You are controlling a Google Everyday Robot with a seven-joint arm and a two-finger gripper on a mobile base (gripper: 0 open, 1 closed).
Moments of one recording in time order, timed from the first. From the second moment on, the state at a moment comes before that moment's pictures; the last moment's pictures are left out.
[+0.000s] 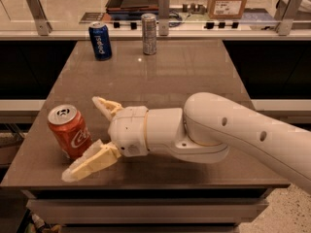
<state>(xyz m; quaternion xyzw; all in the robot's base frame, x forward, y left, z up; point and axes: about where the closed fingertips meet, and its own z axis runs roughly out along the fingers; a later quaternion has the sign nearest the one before) 0.406 0.153 0.880 -0.53 0.56 0.41 0.49</state>
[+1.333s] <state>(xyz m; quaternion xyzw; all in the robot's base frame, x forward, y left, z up) 0.406 0.179 0.882 -0.53 0.54 0.42 0.50</state>
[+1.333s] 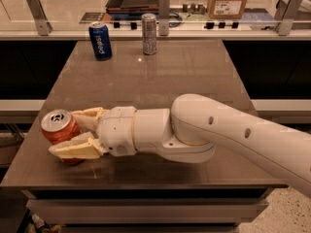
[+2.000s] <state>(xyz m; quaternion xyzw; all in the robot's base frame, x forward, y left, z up) 0.403 0.183 0.883 -0.53 0.54 0.42 0.50</state>
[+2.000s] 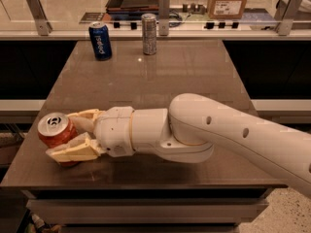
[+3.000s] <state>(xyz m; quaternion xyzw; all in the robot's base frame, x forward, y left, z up) 0.445 0.163 0.915 -0.50 0.59 0.40 0.49</state>
